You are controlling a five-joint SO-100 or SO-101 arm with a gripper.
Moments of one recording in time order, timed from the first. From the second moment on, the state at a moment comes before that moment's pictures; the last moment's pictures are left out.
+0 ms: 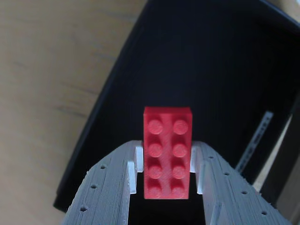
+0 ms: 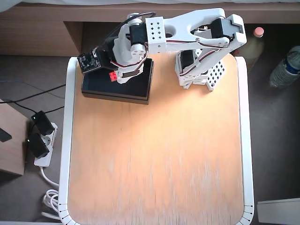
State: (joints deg) arm 79.8 120.4 110.7 78.6 193.0
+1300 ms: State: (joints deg) arm 82.4 120.0 116.8 69.8 195.8
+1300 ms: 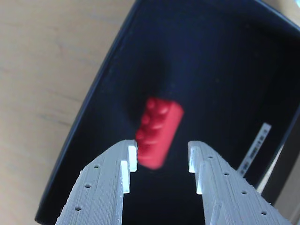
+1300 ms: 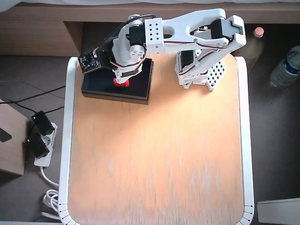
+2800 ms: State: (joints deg) arm 8.4 157.9 124.1 69.8 176.2
